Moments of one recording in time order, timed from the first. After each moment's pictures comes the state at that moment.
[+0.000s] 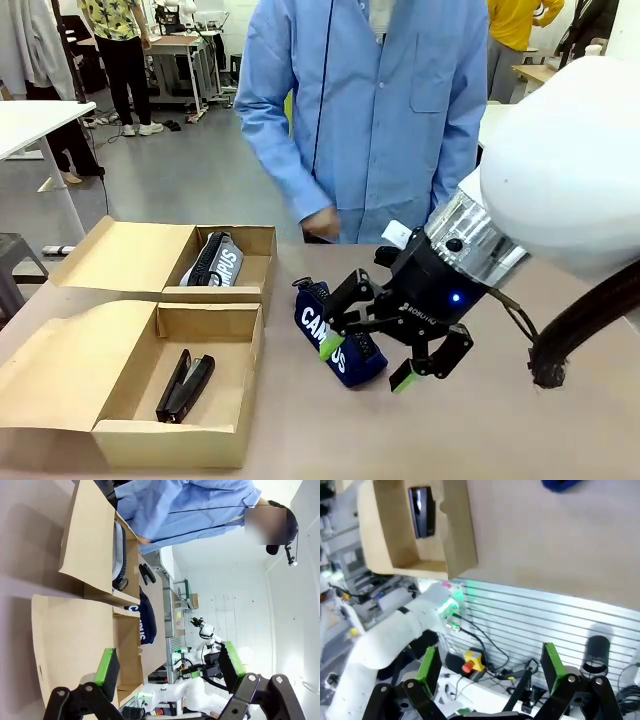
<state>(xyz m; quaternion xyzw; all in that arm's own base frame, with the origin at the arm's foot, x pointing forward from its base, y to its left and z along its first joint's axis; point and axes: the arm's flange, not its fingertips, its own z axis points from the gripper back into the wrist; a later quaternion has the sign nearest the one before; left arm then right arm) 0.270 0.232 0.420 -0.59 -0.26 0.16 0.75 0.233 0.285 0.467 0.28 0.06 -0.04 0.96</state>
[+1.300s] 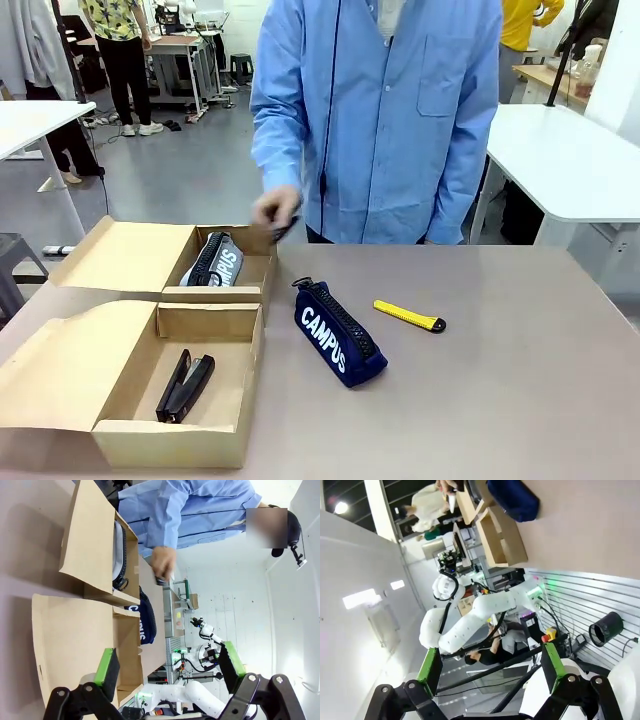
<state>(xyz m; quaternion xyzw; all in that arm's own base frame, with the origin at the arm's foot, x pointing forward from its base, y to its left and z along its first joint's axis) 0.270 0.232 0.419 -0.59 -0.26 0.16 0.75 0.190 -0.159 0.468 0.60 0.04 -0.17 0.78</state>
